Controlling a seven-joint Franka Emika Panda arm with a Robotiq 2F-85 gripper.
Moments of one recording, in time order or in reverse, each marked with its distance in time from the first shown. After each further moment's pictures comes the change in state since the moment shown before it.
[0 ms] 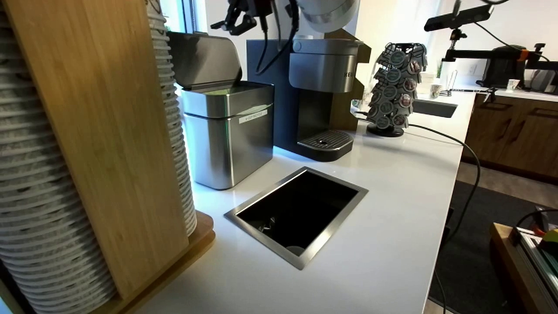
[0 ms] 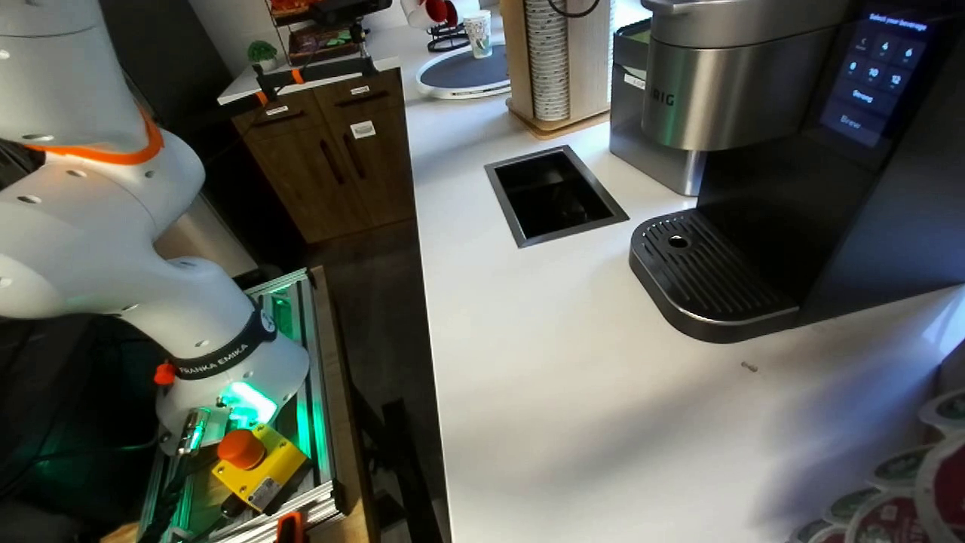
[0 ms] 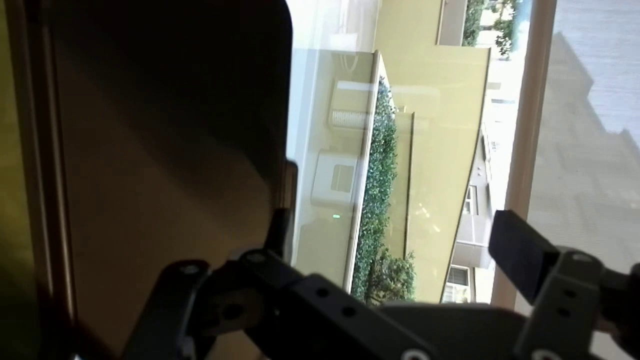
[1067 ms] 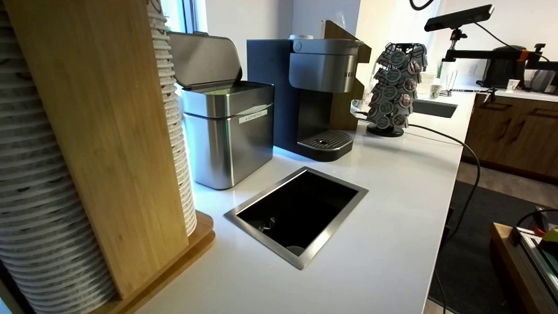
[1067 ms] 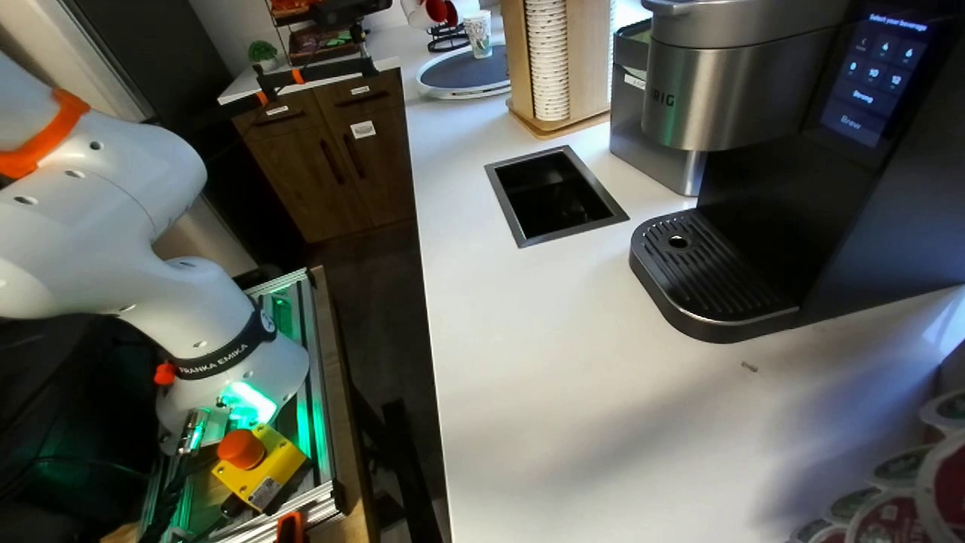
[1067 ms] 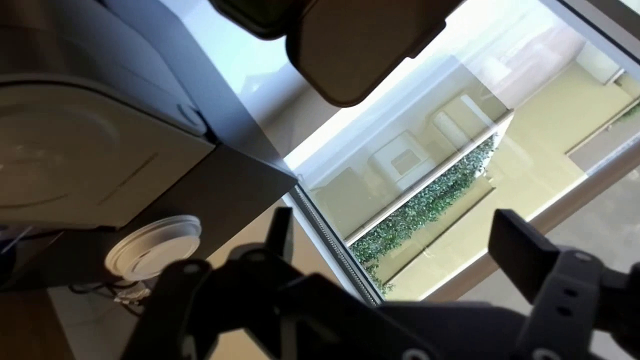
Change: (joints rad) arm -0.039 -0.735 -0.271 -0.375 -0.032 -0.615 -0.430
